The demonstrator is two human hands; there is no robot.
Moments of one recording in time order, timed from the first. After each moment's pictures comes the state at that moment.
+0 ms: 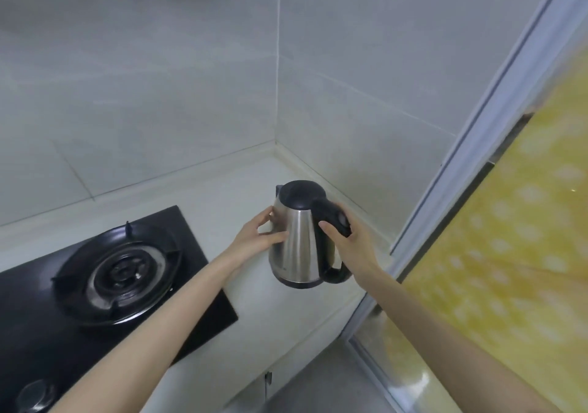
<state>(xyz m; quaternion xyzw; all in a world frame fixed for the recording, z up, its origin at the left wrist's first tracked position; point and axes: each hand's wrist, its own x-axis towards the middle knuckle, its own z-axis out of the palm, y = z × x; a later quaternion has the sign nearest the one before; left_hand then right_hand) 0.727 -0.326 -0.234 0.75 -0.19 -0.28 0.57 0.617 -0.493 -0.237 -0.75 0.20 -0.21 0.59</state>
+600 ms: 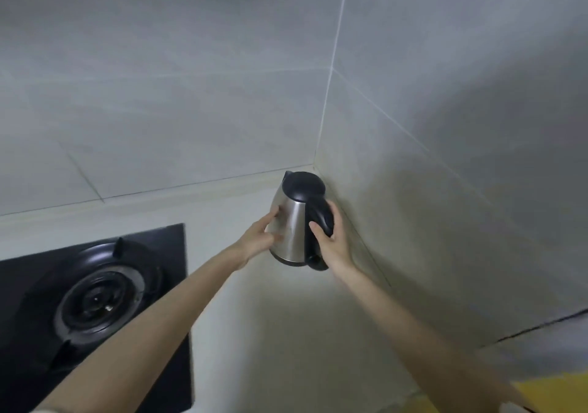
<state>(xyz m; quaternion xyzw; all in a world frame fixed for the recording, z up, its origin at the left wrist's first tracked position) 0.893 -0.425 -0.255 0.79 -0.05 -0.27 0.55 0.851 -0.591 -0.281 -0.76 0.12 -0.13 0.63</state>
